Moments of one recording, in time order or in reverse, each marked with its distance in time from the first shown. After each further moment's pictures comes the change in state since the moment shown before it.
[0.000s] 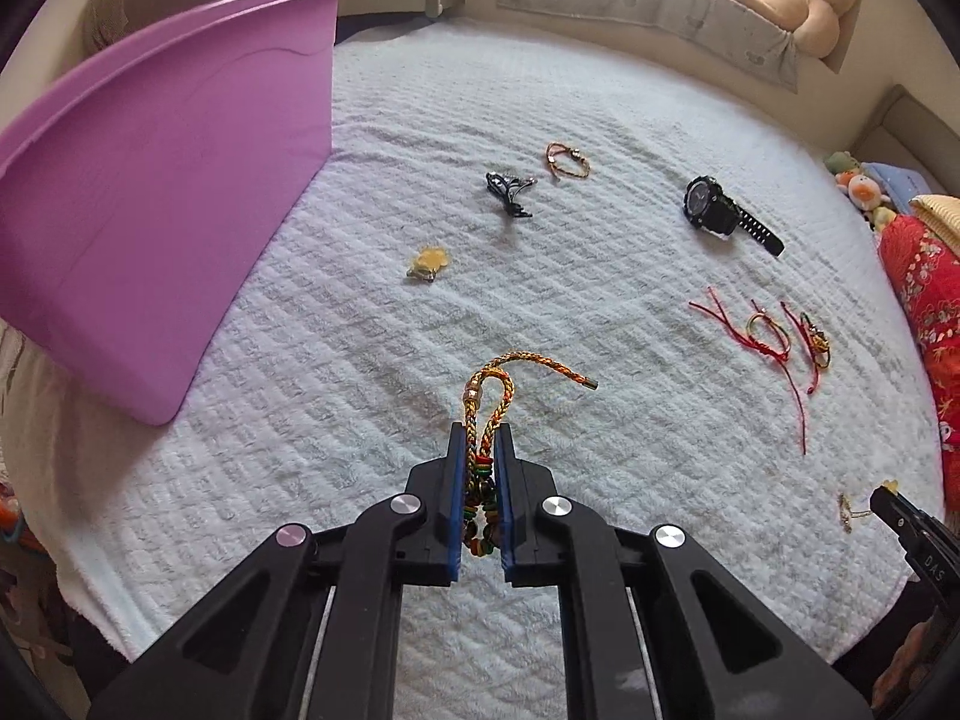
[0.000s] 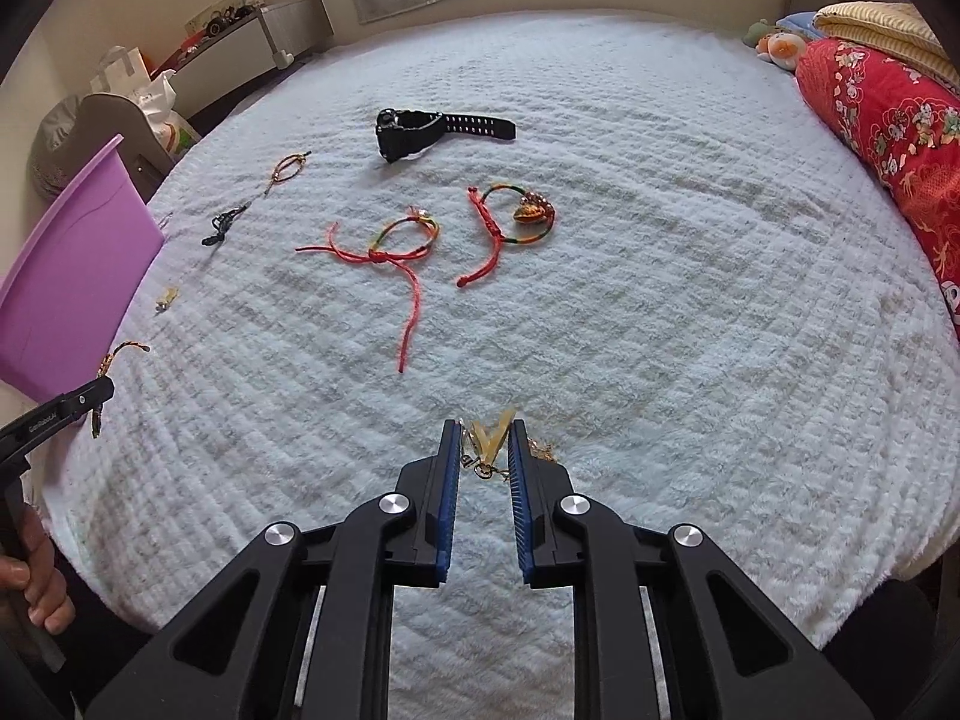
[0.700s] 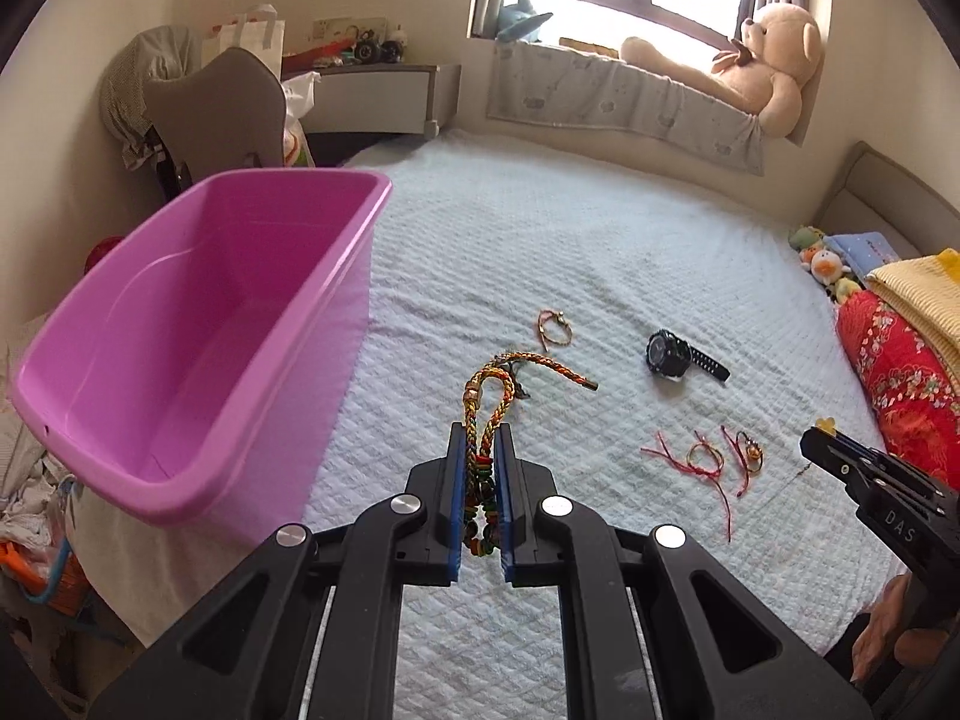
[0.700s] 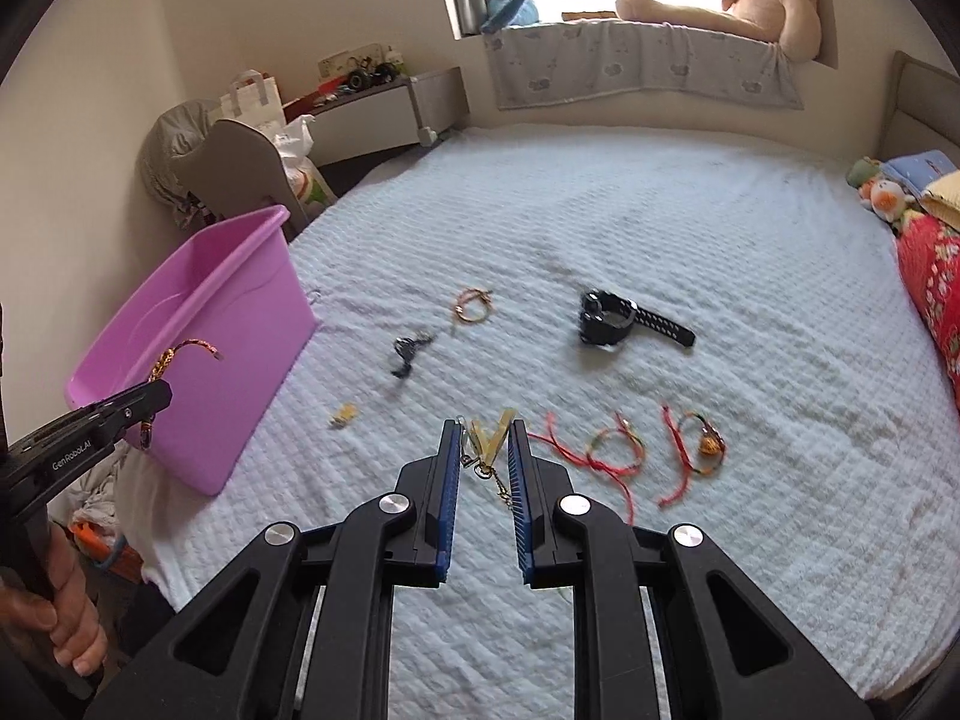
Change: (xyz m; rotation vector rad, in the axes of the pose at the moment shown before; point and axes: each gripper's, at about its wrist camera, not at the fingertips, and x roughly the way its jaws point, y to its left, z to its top) left arm -0.120 0.032 0.072 0.017 -0.219 -0.031; right arm -0.074 0.140 0.096 -0.198 -0.191 0.197
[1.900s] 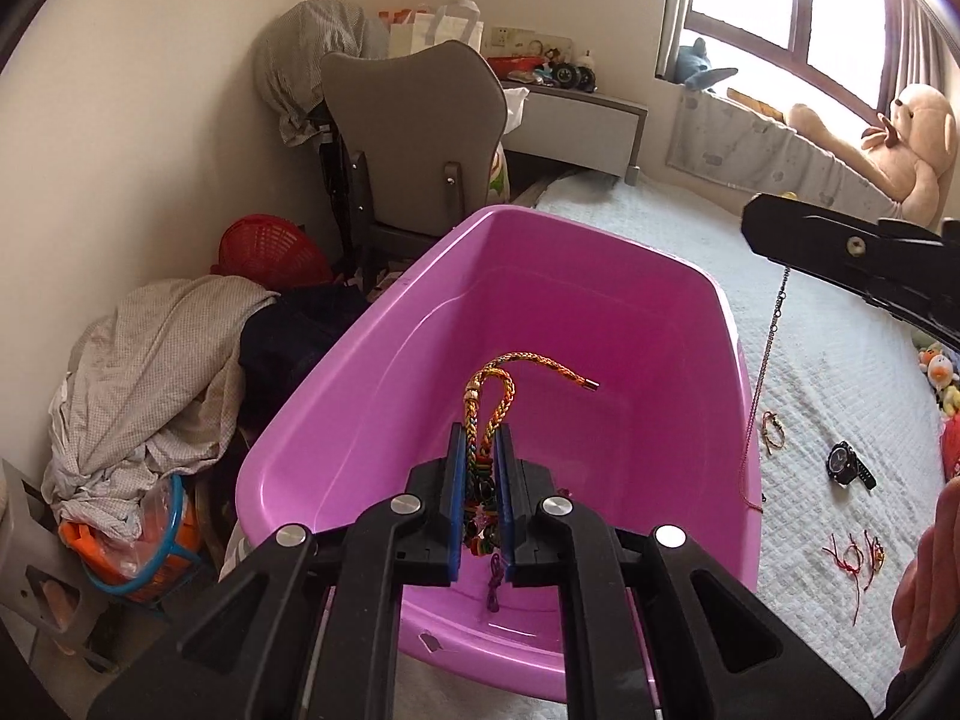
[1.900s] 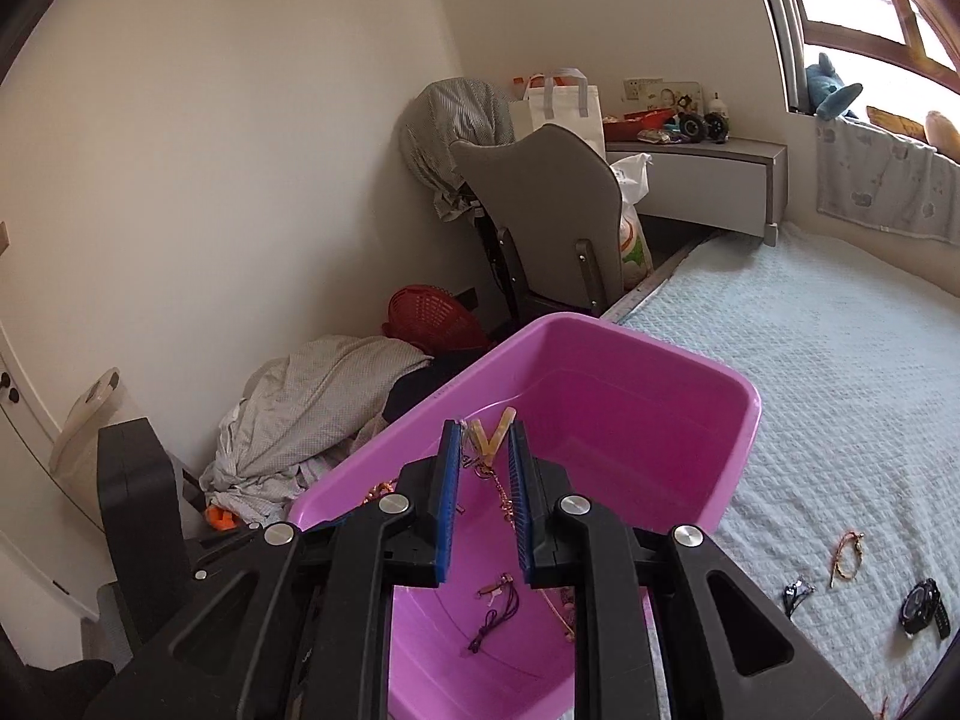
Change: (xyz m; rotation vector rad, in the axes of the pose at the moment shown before) left arm -0.003 0.212 0.053 -0.181 -0.025 0.256; right arm 0.093 0.326 0.144 -0.323 0.009 0.463
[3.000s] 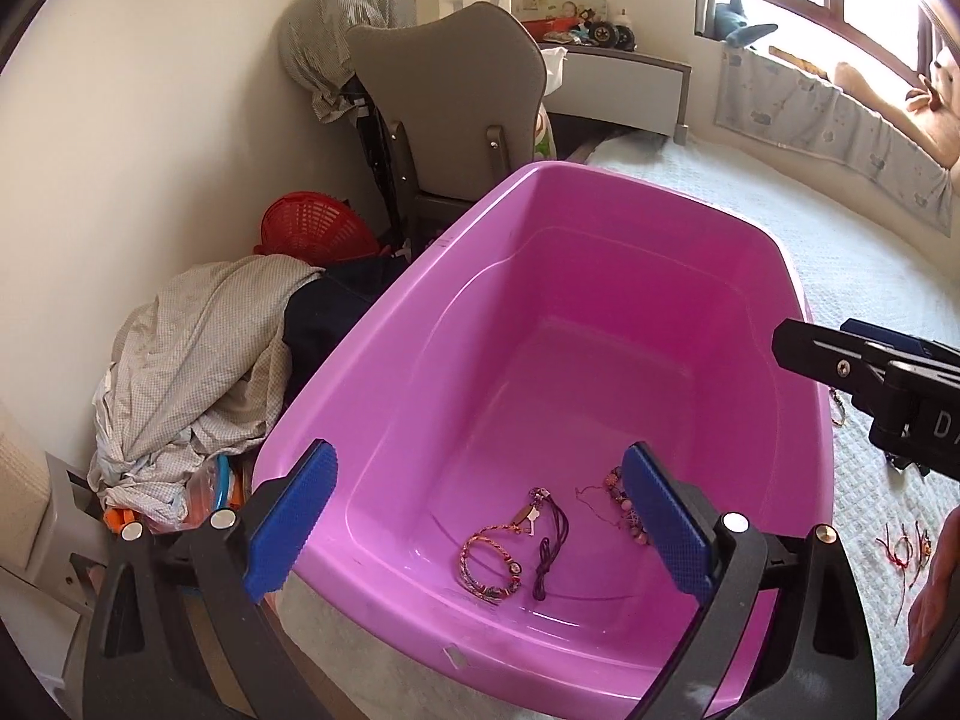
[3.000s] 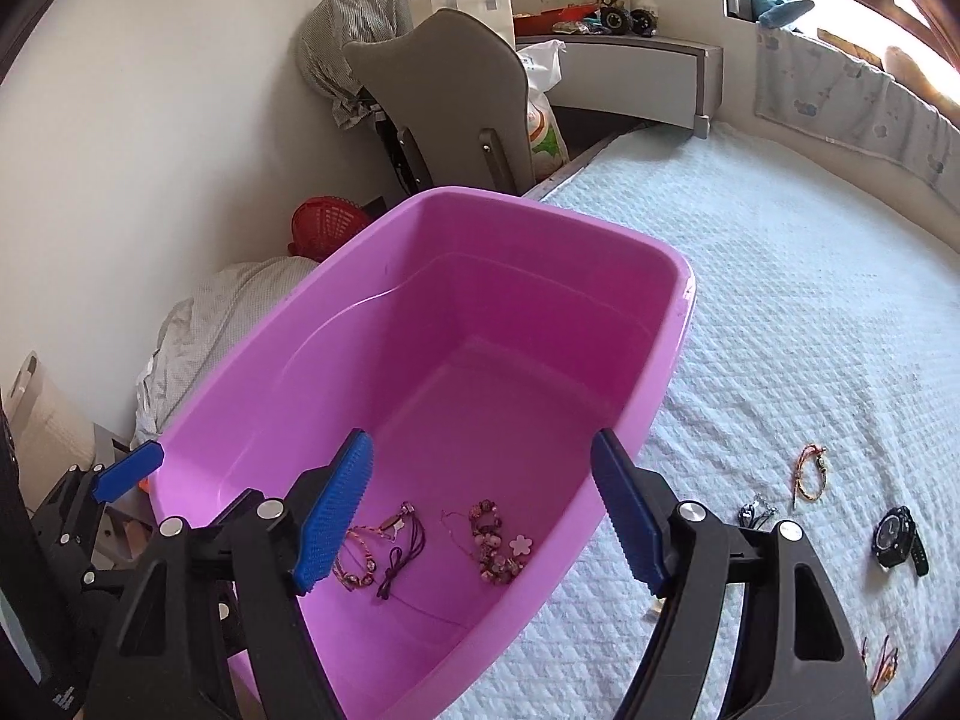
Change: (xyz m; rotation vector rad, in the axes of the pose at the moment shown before) left arm 0.022 -0.006 -0.003 0.018 0.082 0.151; right arm 0.043 -0.058 -0.033 0.096 0.208 -0.179
